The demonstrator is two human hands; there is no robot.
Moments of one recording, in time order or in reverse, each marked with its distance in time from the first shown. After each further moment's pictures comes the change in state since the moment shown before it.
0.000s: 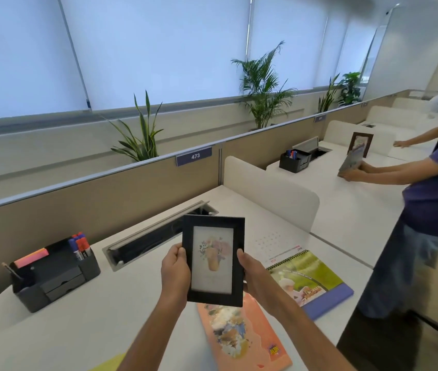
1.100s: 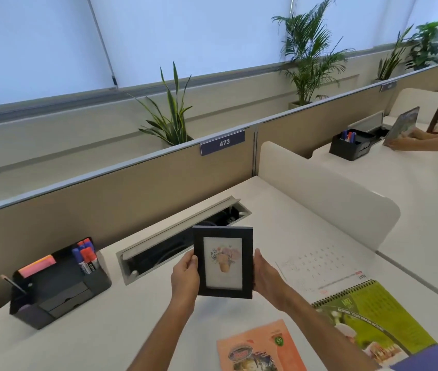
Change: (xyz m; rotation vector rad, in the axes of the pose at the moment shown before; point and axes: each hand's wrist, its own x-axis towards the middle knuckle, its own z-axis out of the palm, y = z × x) left_hand 0.169 -0.075 0.010 0.136 0.120 -0.157; right_hand 0.210 0.053 -0.034 0.185 -0.178 0.067
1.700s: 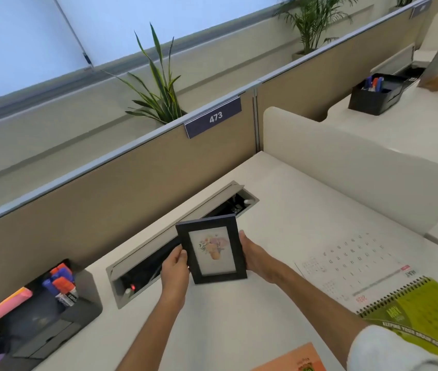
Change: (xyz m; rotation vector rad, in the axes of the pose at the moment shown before) left_hand 0.123 -0.034 0.009 0.070 0.048 -0.132; right_hand 0.131 0.015 -0.031 -0.062 -0.159 0.165
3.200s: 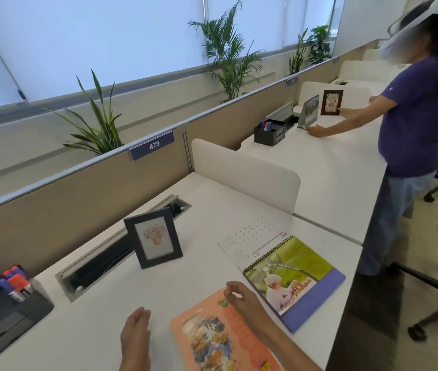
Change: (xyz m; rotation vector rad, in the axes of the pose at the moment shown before) left_hand -0.182 -0.101 -0.045 -0.216 0.009 -0.160; right_hand -0.250 0.115 0.053 -0.172 0.634 -0.077
